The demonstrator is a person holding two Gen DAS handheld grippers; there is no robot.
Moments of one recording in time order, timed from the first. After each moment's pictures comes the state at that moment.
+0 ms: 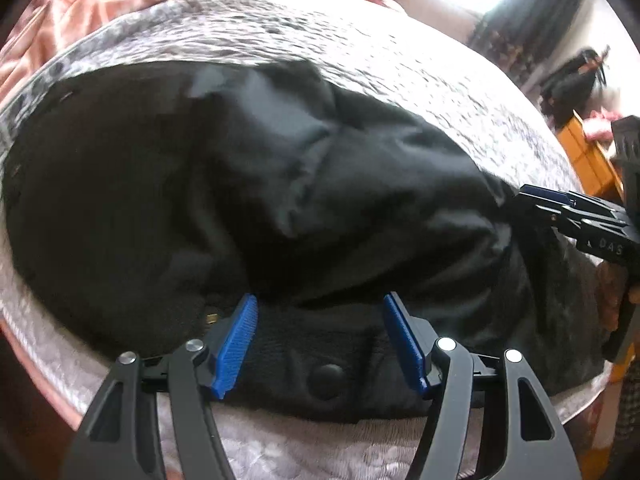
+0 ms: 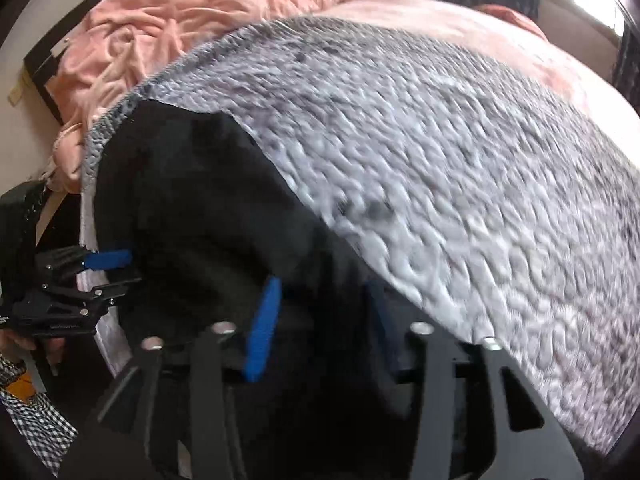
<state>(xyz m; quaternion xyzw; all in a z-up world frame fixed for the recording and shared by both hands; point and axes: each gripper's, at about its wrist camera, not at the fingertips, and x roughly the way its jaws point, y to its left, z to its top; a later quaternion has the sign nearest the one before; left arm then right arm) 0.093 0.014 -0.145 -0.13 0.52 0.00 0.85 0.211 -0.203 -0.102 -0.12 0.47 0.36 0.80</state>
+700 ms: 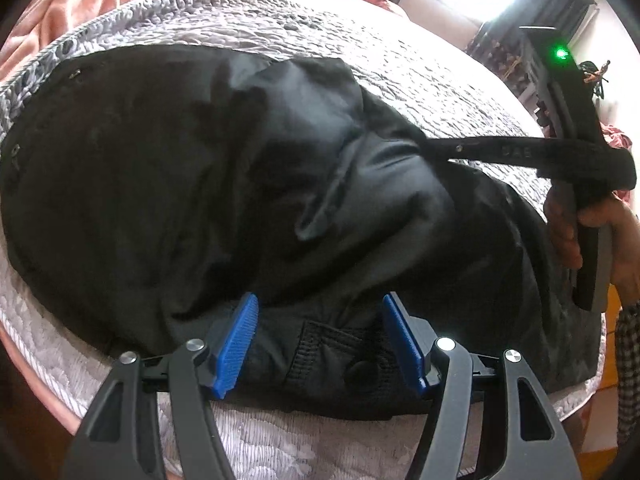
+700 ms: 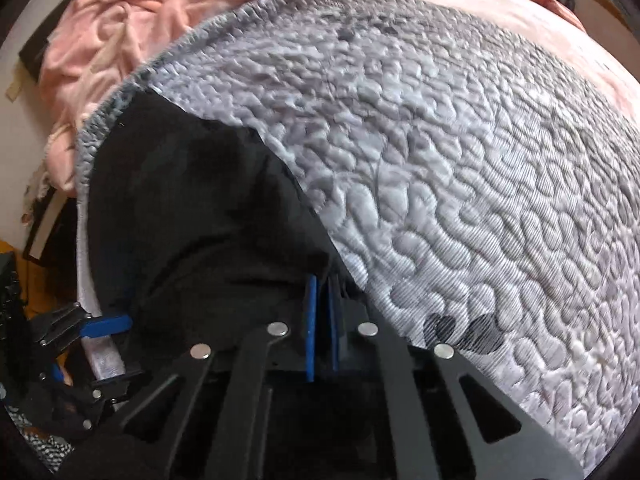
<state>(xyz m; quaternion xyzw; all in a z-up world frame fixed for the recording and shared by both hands) 0.077 0.042 -0.157 -0.15 0.51 -0.02 0.84 0.268 -0.103 -0.136 -0.13 0.52 0.38 0.75</state>
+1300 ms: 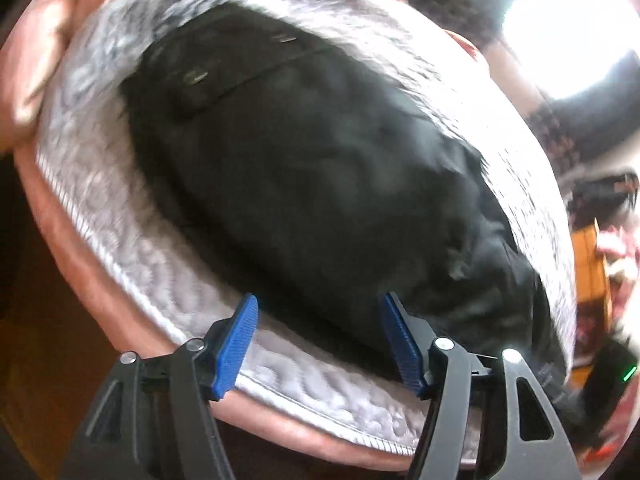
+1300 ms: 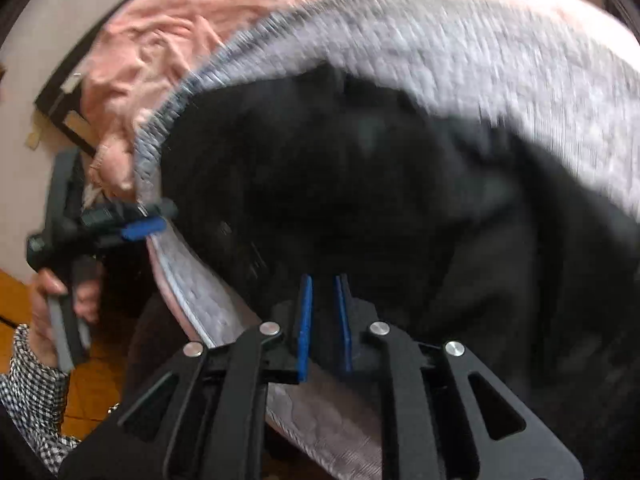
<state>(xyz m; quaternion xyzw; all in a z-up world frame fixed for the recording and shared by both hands) 0.024 0.181 -0.136 -0.32 0.51 0.08 0.79 0.107 -0.147 -0.131 0.01 0.54 0.36 0.76</state>
